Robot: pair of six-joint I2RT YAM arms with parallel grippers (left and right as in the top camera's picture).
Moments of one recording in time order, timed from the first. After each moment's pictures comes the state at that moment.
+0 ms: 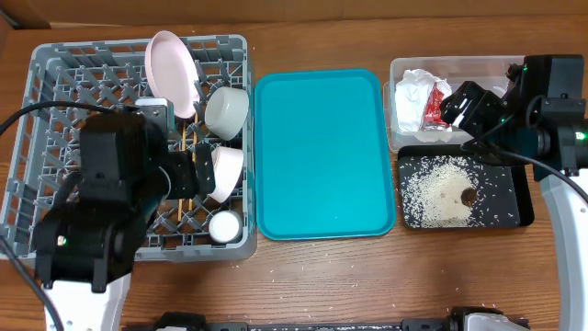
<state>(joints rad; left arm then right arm) -0.10 1.09 1.43 -1.18 -0.01 -0.15 -0.05 1.37 1.47 -1.09 -0.20 0.54</state>
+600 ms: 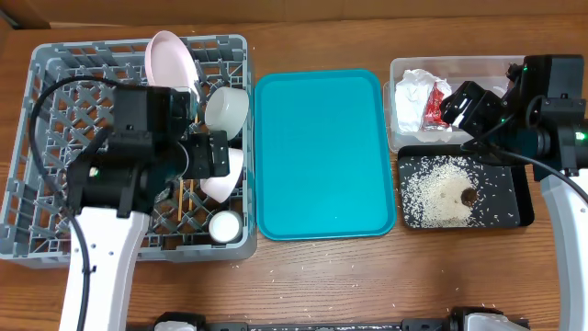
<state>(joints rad) -0.10 1.29 1.43 -1.18 0.05 -0.16 -0.05 1.37 1.47 -1.09 -0.20 0.54</state>
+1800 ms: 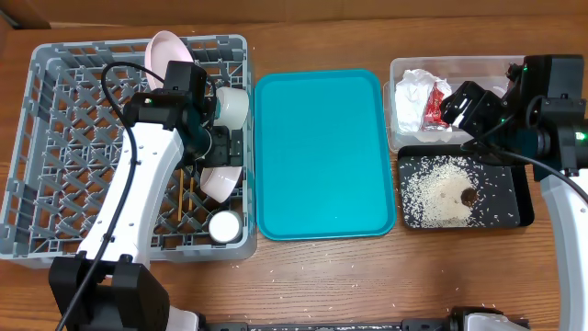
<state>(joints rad) -0.10 1.64 1.43 -1.17 0.06 -0.16 -0.05 1.37 1.47 -1.09 -0.19 0.54</state>
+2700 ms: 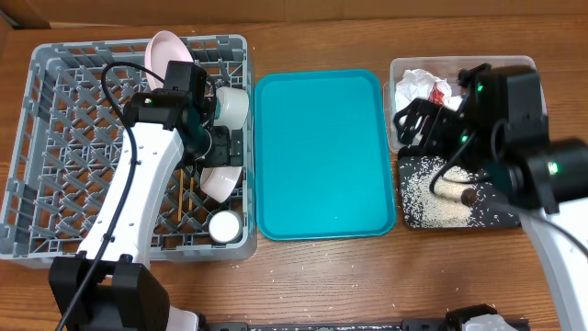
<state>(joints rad) -0.10 1.64 1.43 -1.17 0.06 -0.16 0.22 1.26 1.47 -1.09 -0.20 0.54</state>
